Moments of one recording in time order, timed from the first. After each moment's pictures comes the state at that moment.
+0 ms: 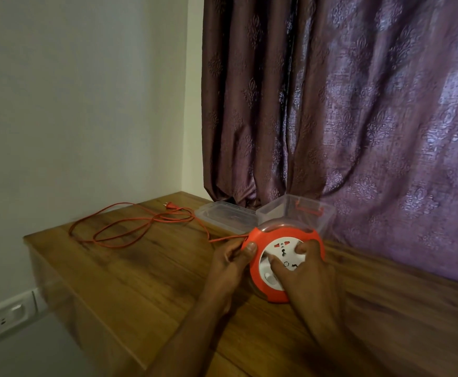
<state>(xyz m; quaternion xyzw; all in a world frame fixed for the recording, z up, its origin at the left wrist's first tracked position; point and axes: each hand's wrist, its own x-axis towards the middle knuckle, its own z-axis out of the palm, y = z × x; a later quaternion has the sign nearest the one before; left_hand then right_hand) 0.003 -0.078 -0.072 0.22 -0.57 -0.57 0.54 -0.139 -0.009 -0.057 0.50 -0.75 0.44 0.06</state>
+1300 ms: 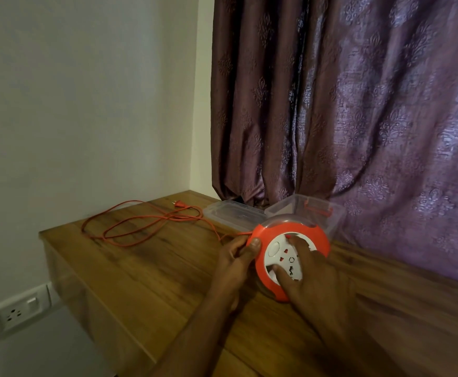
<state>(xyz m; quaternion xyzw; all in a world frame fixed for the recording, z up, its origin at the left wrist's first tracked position) 0.003 -0.084 -0.076 0.24 -0.54 -0.58 0.55 -0.140 -0.007 -0.062 0.60 -0.73 0.31 0.12</state>
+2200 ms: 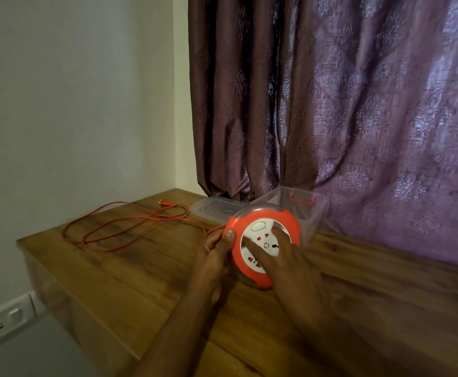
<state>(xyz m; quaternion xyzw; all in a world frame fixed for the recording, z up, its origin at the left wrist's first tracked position) 0.006 -0.094 -0.078 0.26 -0.49 -0.62 0.56 -0.133 -0.003 -0.067 0.70 -0.67 0.17 0.19</state>
